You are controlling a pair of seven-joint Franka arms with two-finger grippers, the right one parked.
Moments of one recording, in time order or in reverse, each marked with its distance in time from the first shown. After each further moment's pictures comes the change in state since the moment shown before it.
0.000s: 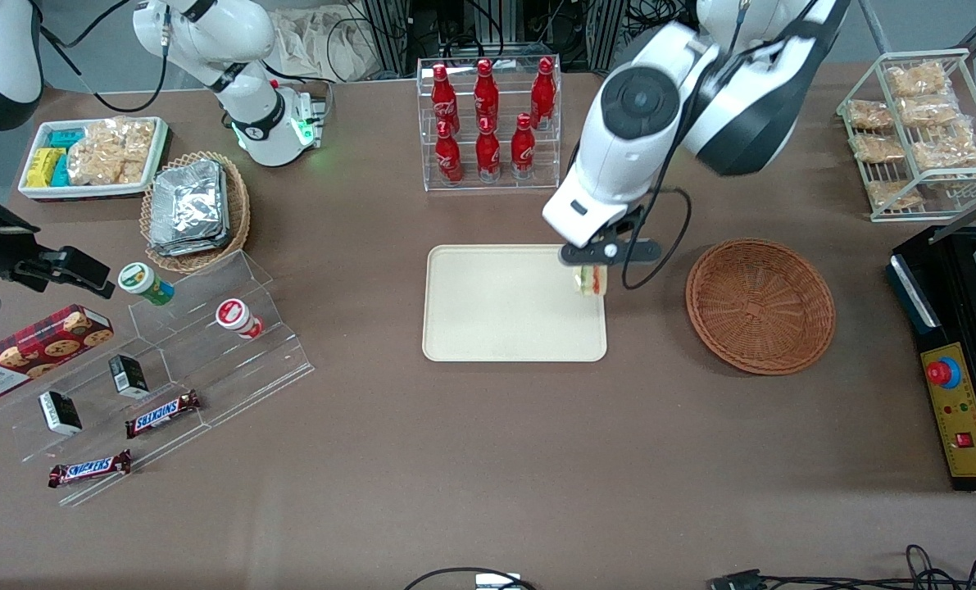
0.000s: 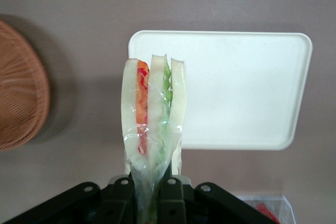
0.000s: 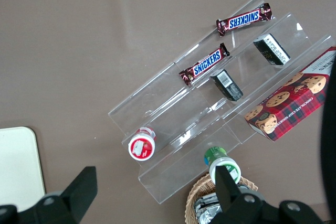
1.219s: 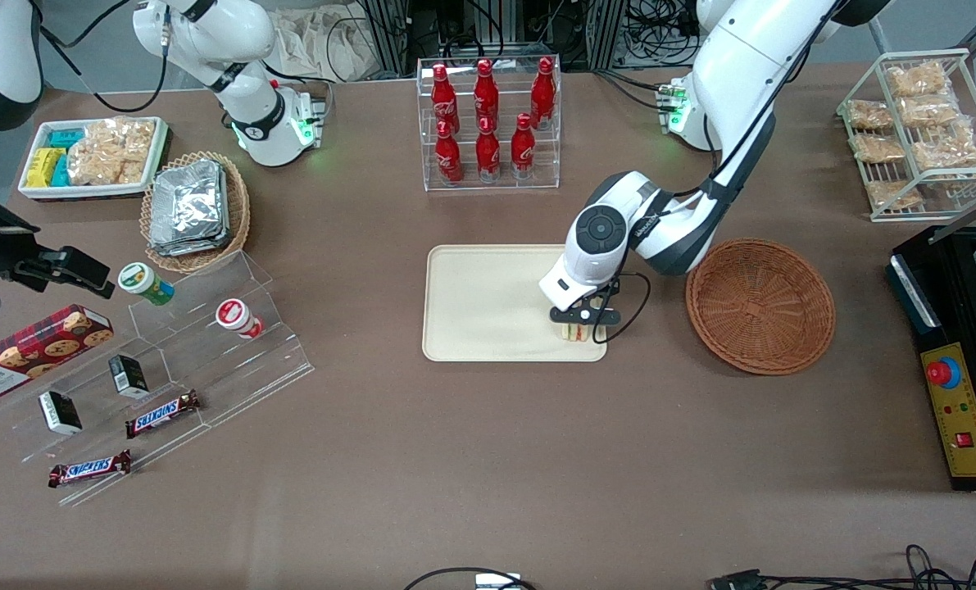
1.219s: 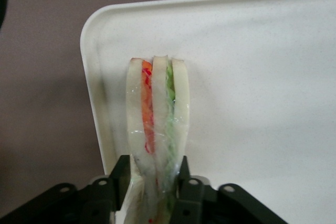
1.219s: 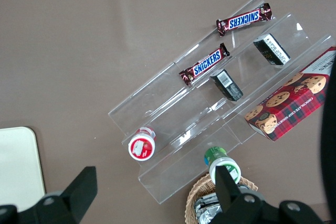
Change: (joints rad) arm 0.018 0.241 0.007 -0.316 0.180 0.526 0.000
